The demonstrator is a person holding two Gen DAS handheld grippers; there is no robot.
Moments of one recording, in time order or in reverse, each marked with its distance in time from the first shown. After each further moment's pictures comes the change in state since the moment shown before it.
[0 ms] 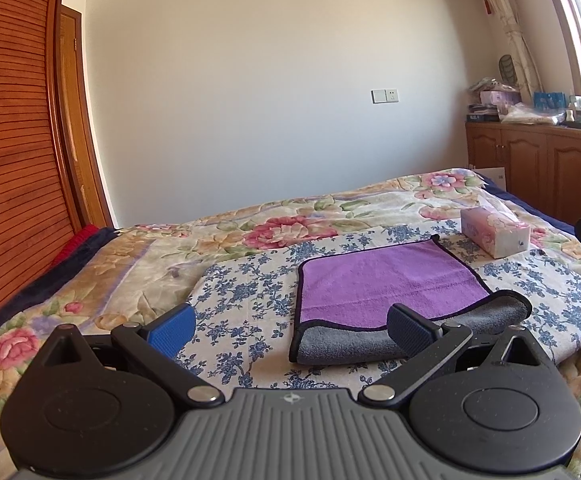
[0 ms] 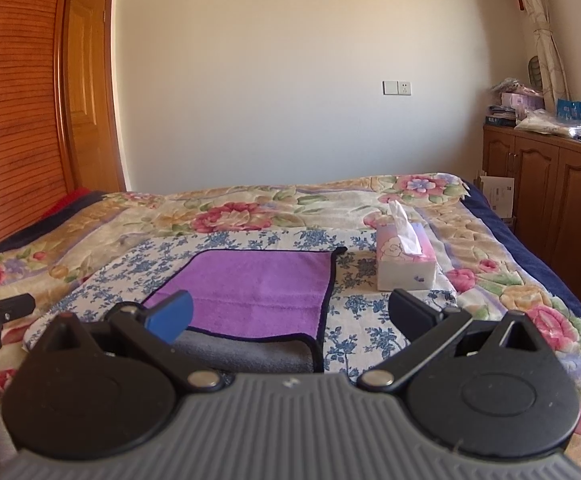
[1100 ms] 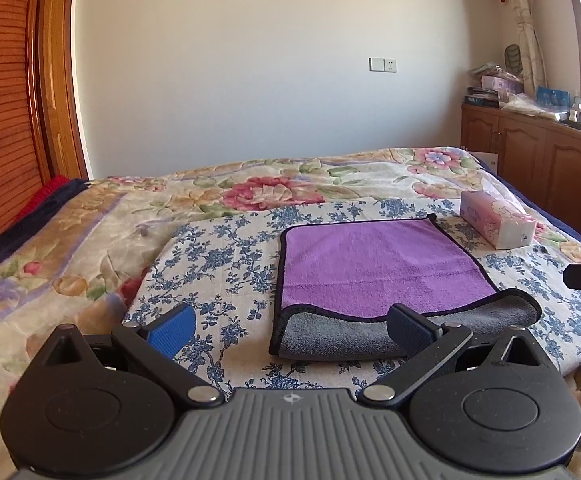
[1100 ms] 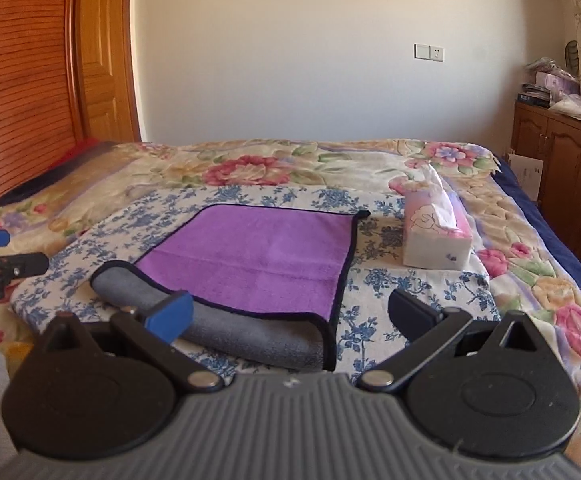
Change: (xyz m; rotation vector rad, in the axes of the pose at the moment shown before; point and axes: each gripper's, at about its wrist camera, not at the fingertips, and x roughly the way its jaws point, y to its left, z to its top) left arm 0.067 0.012 0.003 -0.081 0.130 -0.080; right arm 0.052 0.001 -0.003 -0.058 0.141 0.048
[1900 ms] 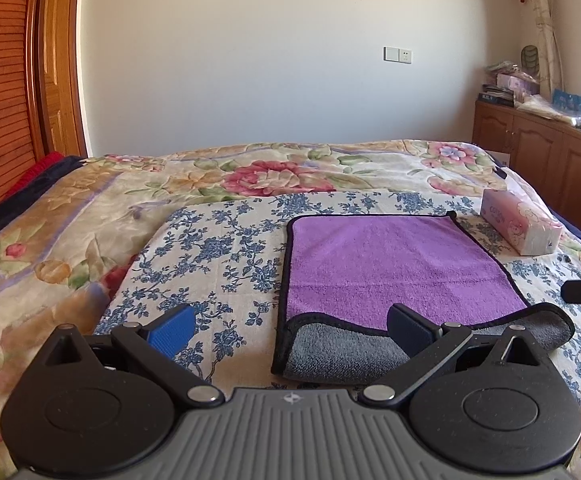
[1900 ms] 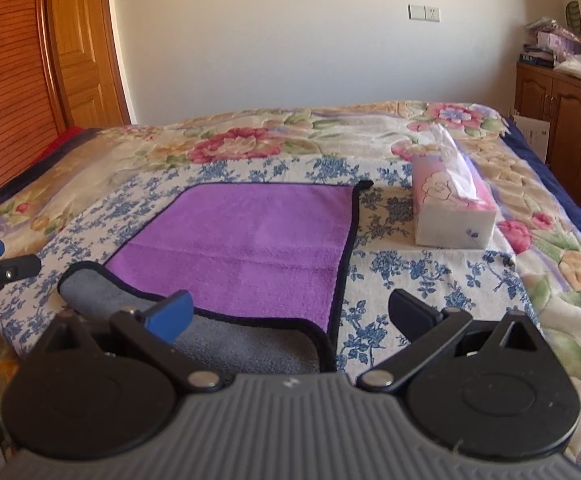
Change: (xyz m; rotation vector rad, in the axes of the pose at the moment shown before) left arm 0.055 0.012 0.005 -0.051 0.039 -0.005; right arm 0.056 -0.014 0.004 0.055 0.107 0.013
